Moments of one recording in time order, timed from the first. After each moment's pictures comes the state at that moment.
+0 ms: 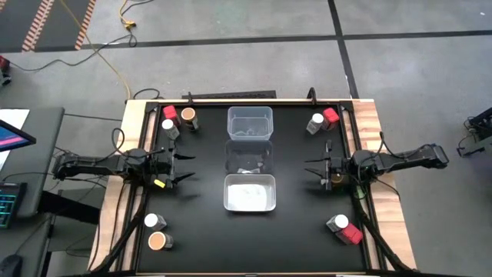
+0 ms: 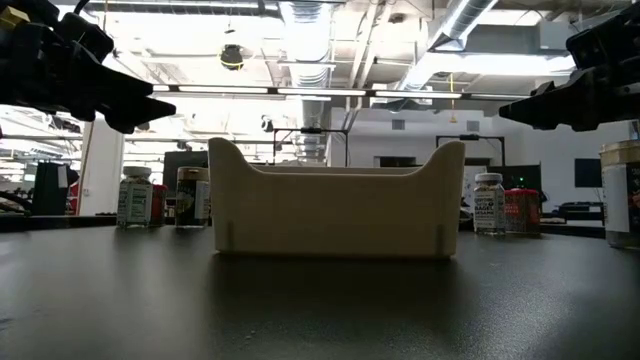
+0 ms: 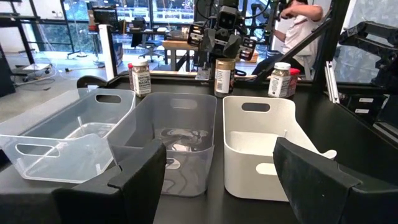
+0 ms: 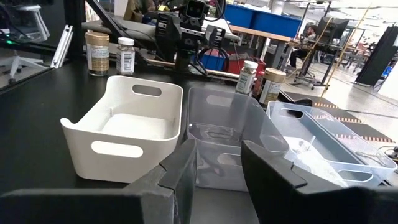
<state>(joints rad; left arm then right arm) -0.02 0.11 0.02 0.04 -0.12 -0.03 0.13 0.15 0.01 0.07 0.24 -0.17</state>
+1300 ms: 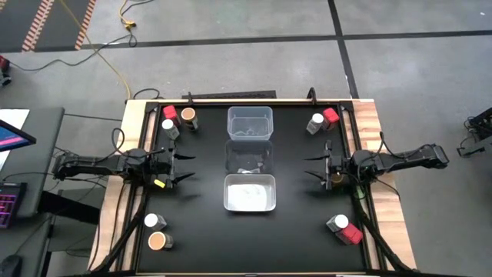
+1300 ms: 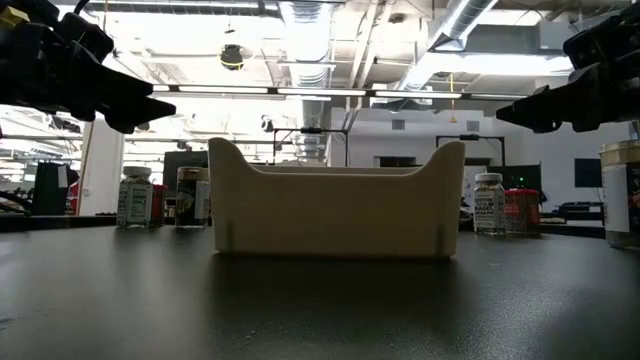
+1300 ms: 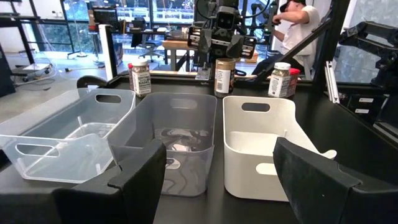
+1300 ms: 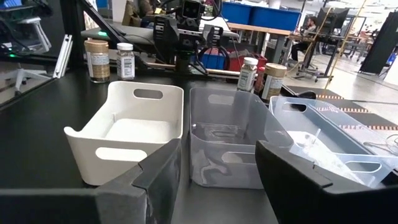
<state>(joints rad) -0.02 0.11 0.02 0.04 -0.12 -0.03 0.13 0.15 0.01 0.06 0.24 -0.10</state>
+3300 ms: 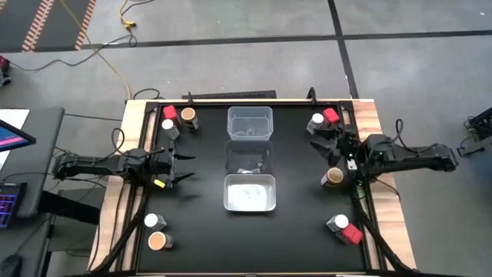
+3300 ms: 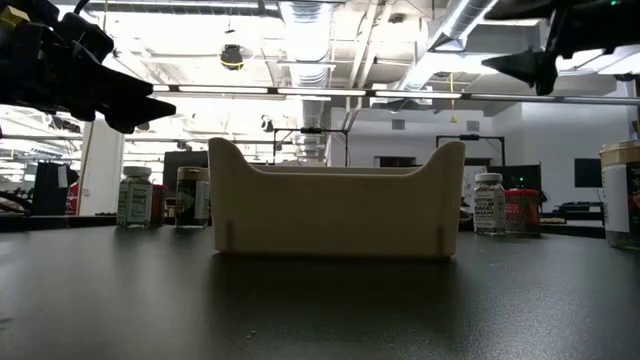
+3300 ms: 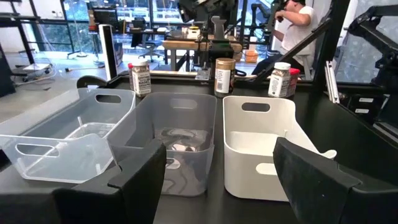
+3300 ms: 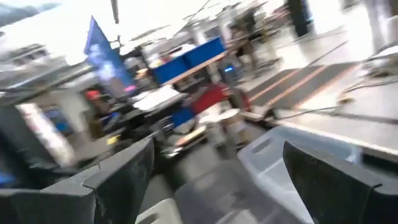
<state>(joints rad) -0.02 0.11 0.02 0.04 -0.12 -0.03 0.02 0.33 0.33 0.08 0.44 0.40</state>
